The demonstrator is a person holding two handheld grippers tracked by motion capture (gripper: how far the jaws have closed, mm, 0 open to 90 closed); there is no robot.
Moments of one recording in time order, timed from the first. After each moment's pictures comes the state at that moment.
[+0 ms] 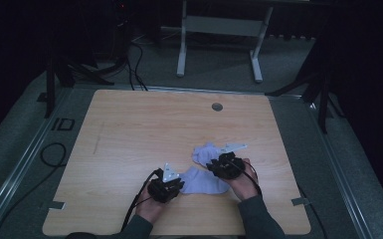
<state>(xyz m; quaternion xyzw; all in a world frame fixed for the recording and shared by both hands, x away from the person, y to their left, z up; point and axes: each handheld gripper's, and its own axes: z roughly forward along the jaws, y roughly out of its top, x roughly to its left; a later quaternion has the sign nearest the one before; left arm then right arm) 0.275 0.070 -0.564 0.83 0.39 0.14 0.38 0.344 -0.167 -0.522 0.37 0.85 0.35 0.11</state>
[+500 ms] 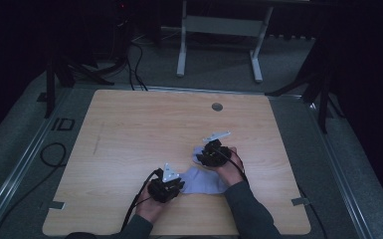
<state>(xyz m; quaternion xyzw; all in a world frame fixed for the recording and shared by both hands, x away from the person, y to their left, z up) 0.275 0.070 -0.565 0.83 0.39 0.14 0.38 0.384 -0.129 -0.525 0.38 0.86 0.32 0.11</state>
